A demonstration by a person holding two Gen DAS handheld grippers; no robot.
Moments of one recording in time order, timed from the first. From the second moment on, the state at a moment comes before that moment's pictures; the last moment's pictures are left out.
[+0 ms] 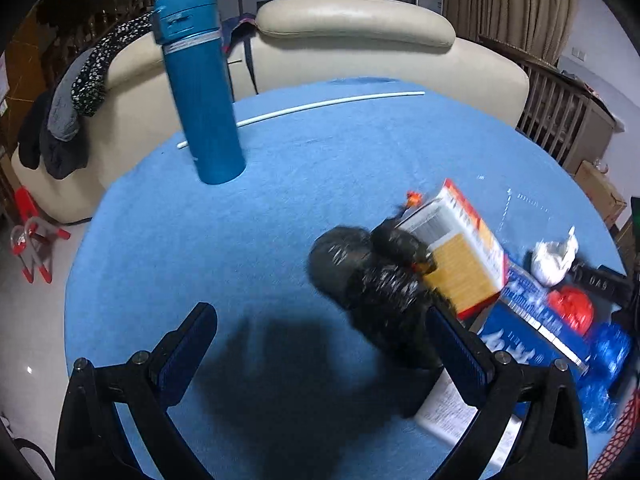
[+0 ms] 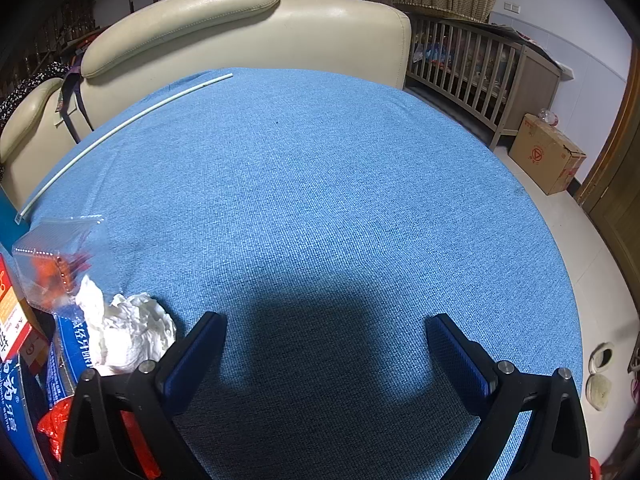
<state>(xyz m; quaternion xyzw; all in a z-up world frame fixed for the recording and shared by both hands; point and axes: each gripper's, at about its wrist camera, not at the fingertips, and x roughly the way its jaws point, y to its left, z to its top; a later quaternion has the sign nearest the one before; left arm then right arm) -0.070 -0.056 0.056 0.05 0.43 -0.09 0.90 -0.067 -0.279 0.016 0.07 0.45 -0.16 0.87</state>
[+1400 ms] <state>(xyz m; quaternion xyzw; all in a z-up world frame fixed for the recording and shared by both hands) -0.174 -0.066 0.101 0.03 0.37 -0.09 0.93 -0.239 -0.235 0.126 0.07 0.34 -0.10 0.93</state>
